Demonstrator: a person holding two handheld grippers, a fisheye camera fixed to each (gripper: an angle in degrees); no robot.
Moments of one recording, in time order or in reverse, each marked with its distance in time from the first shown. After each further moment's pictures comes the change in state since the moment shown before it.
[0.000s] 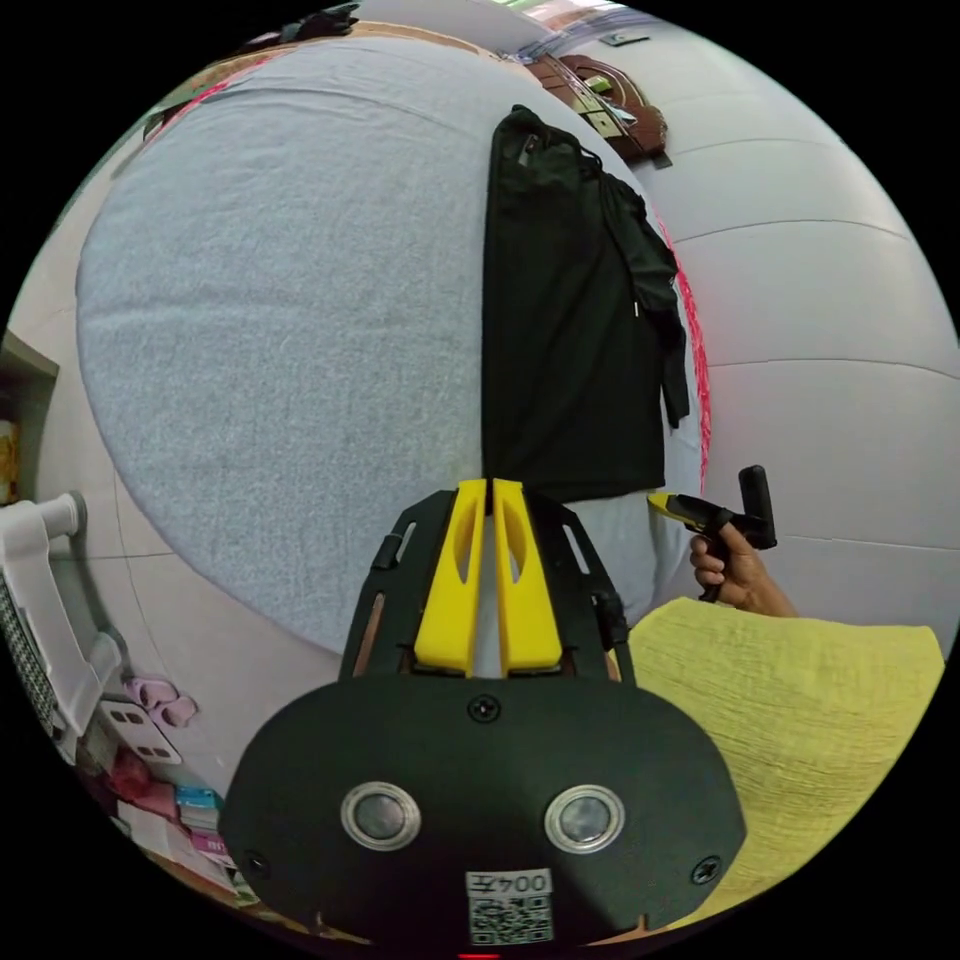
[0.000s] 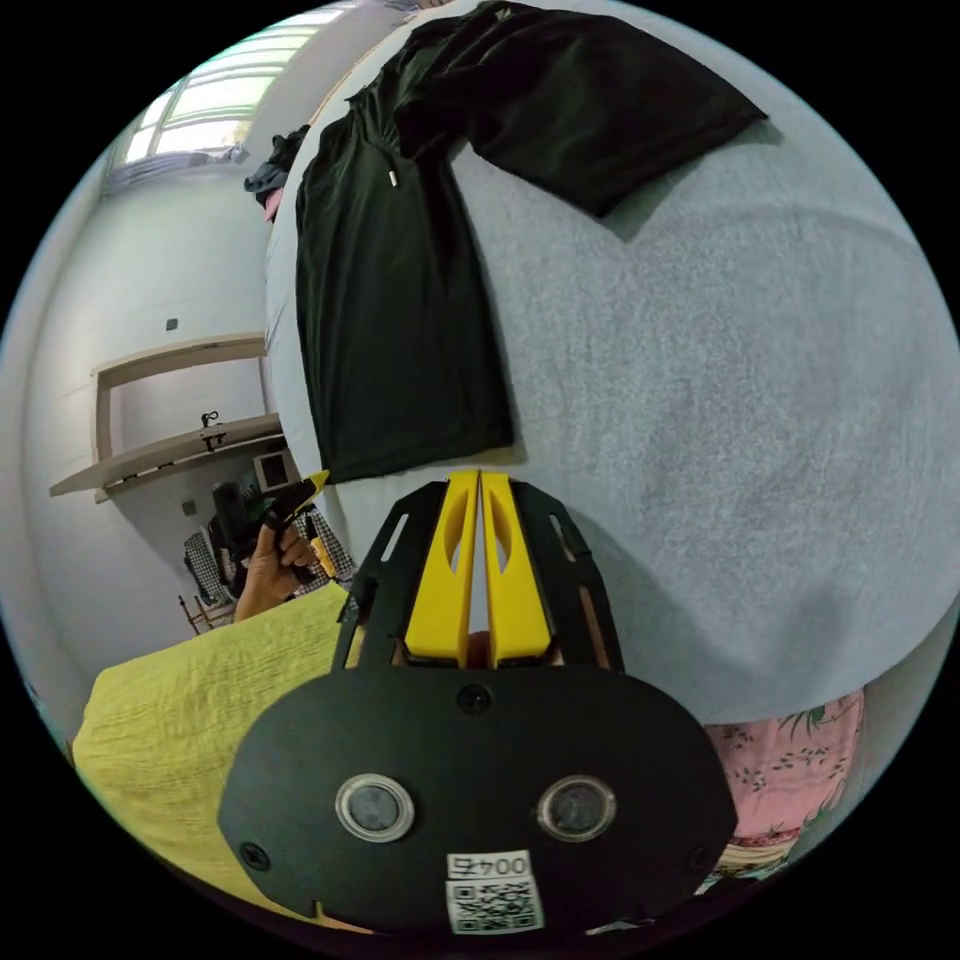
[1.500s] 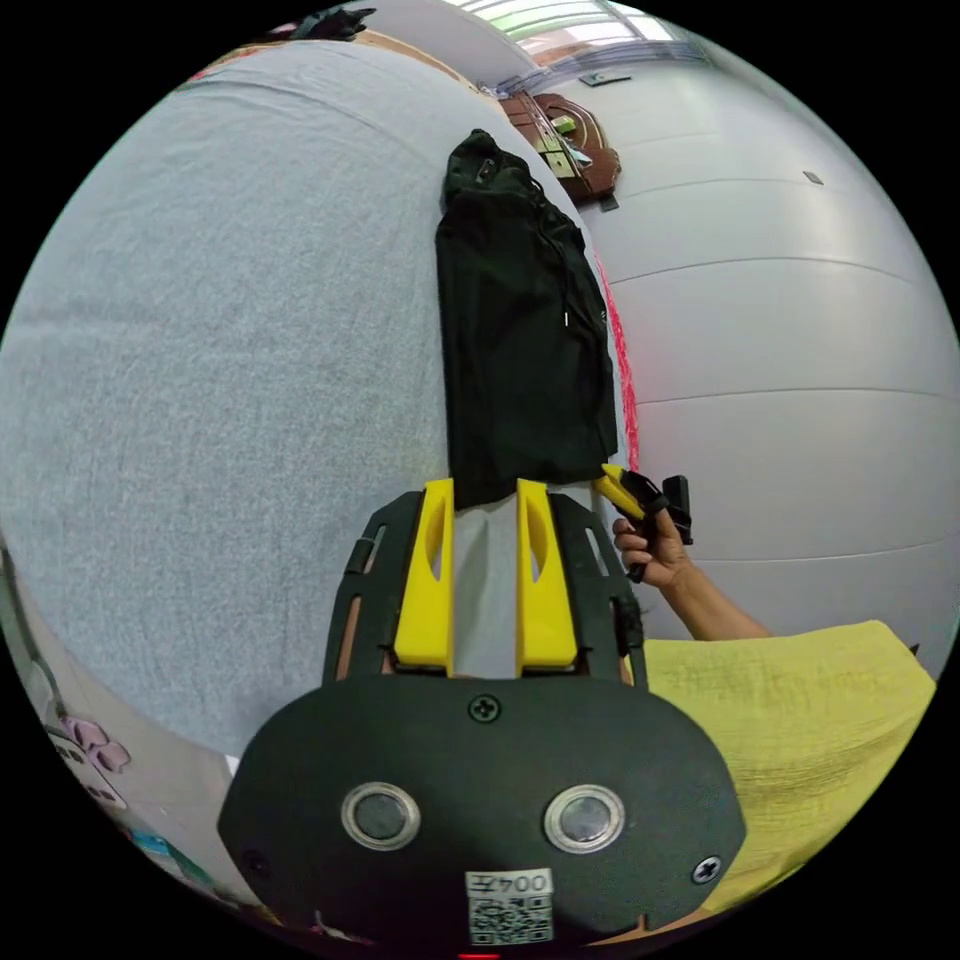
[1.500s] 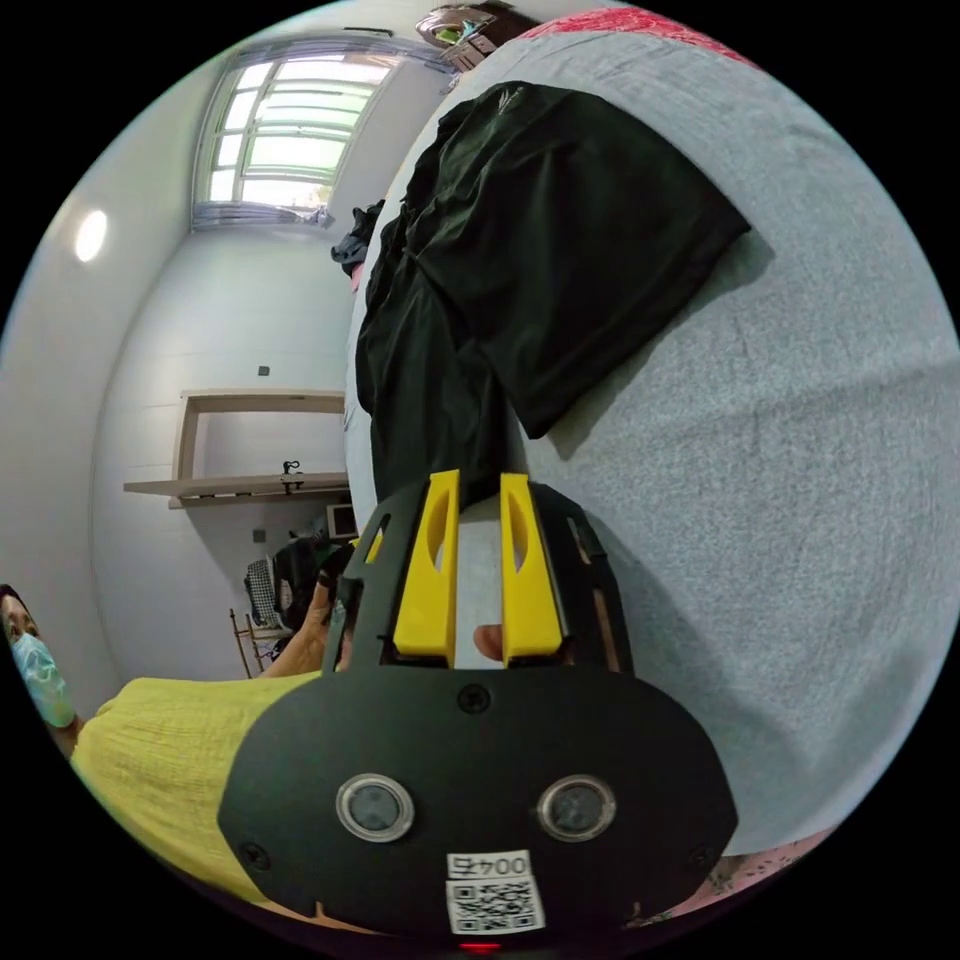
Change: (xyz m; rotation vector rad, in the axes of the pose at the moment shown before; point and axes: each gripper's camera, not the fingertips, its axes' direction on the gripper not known) left arm 0.035 0.023 -0.068 0.130 0.237 -0.011; right arm 0.084 -0.181 0.064 0.212 -0.225 -0.104
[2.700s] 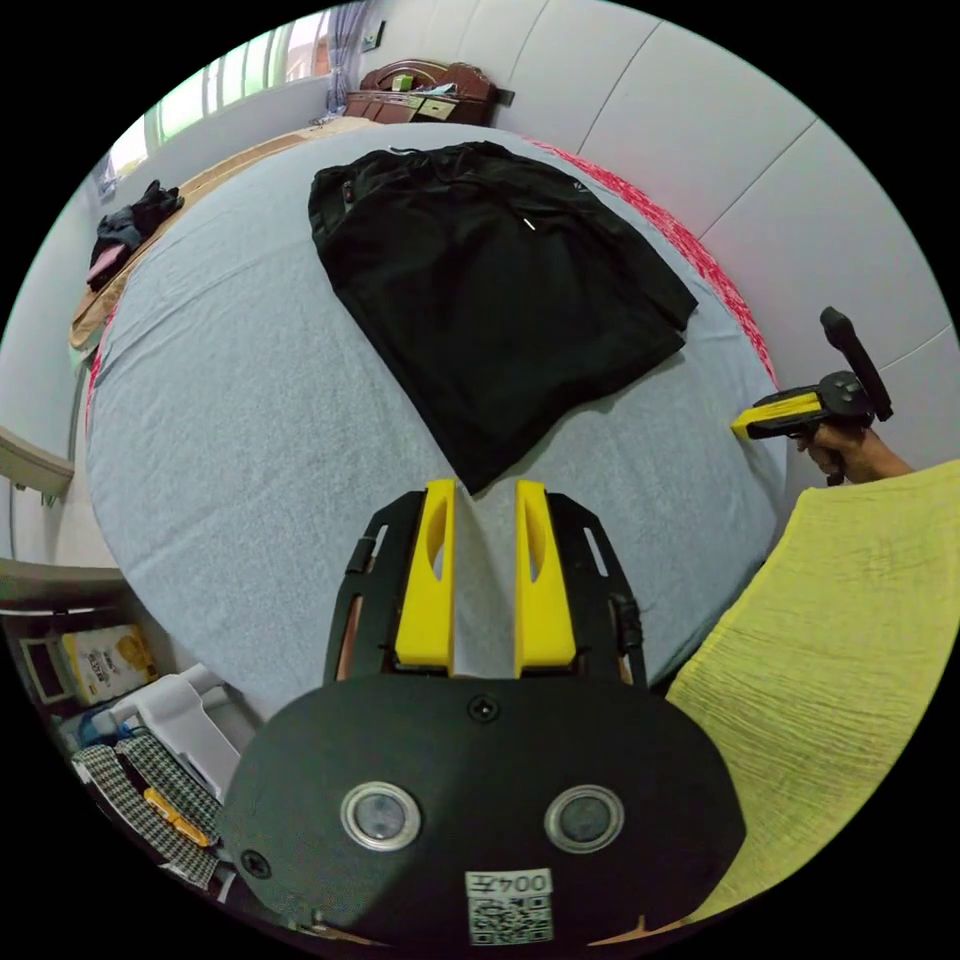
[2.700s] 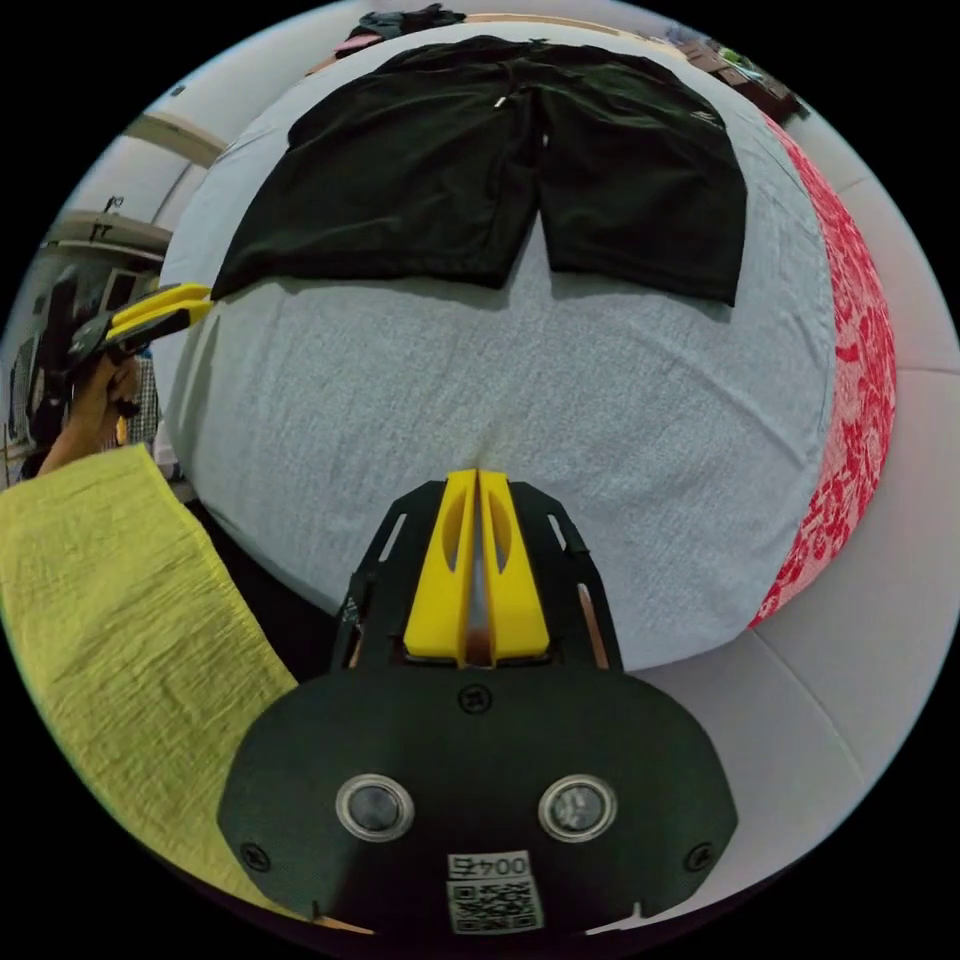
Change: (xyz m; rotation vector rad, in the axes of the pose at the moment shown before) left arm 0.237 0.067 0.178 -0.115 -0.588 0.502; right arm -0.298 -0.097 0.344 -0.357 0.844 -0.368
